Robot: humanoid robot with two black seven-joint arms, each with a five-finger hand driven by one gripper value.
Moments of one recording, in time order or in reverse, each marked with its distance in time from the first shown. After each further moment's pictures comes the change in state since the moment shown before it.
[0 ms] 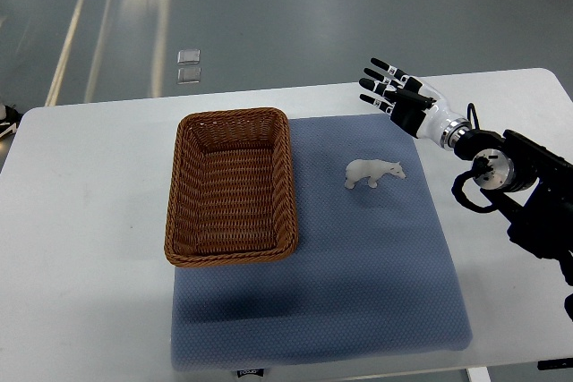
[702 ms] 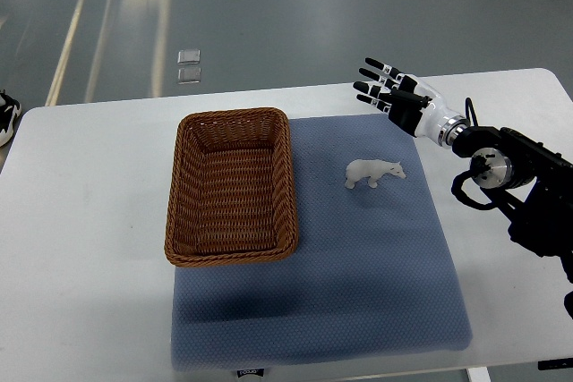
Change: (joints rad) left arm -0.003 0.000 0.009 0.006 -0.002 0.000 -0.002; right arm 0.013 -0.002 -0.004 0.011 -0.089 0.000 0.000
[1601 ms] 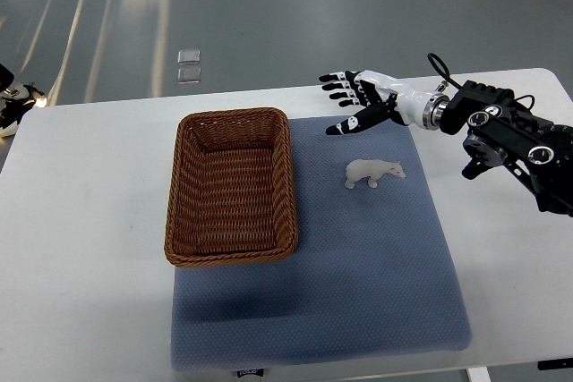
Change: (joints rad) left arm 0.000 0.000 0.000 0.000 0.000 0.000 0.000; right arm 0.173 -0.079 -0.250 0.093 -0.641 0.039 0.011
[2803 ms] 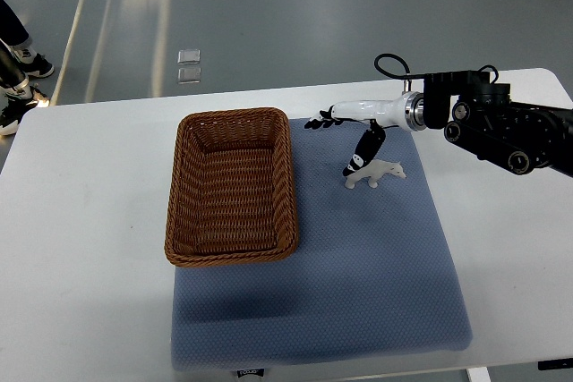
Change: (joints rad) left arm 0.000 0.000 0.000 0.000 0.000 0.000 0.000; right arm 0.183 -0.011 -0.340 0.011 -0.393 0.033 0.101
